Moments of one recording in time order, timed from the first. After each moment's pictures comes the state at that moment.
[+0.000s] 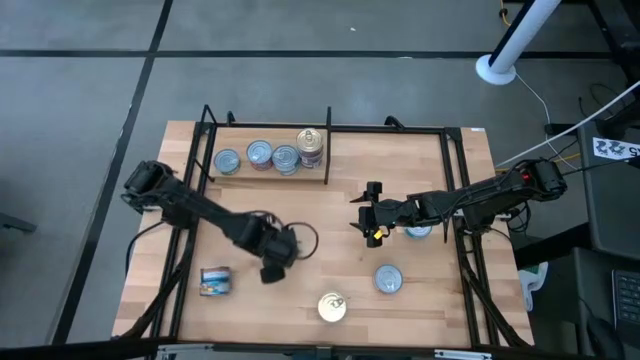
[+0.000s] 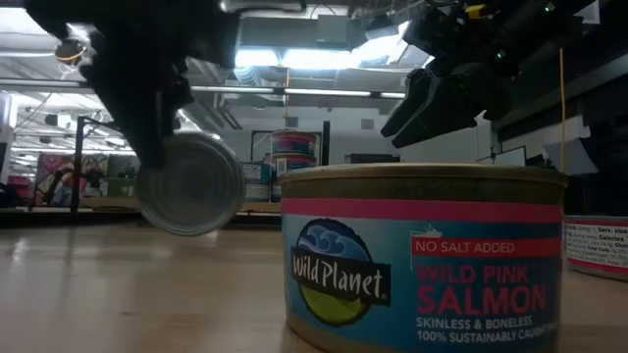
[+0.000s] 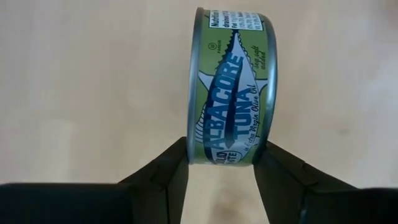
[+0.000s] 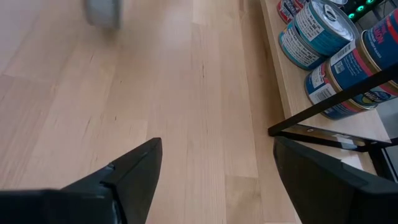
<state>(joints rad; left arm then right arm) -0.37 1.69 1.18 -0.89 -0.17 -0.60 0.17 1.39 0.76 -0.06 0.35 -0.19</state>
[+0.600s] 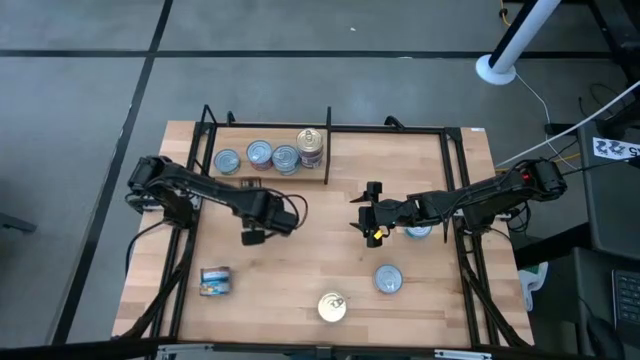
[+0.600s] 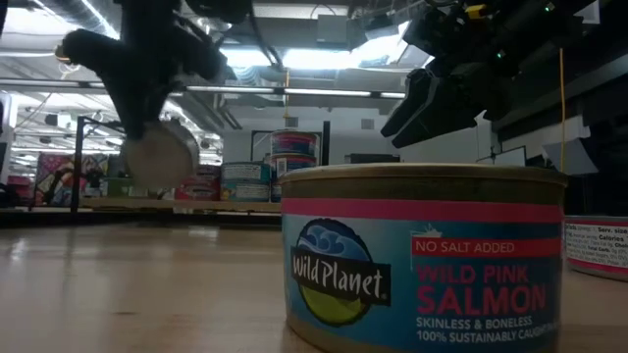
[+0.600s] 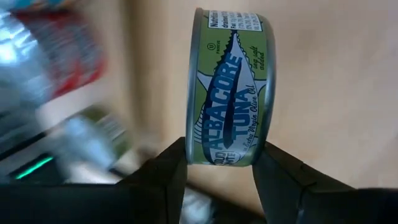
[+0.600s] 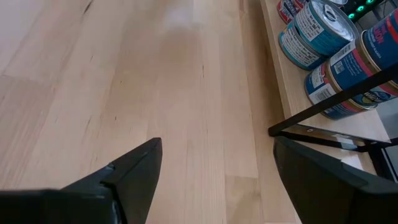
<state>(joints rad) -0.18 1.69 1.31 -1.49 -0.35 -0.39 0.17 1.39 0.76 -0.06 0.35 -0.19</state>
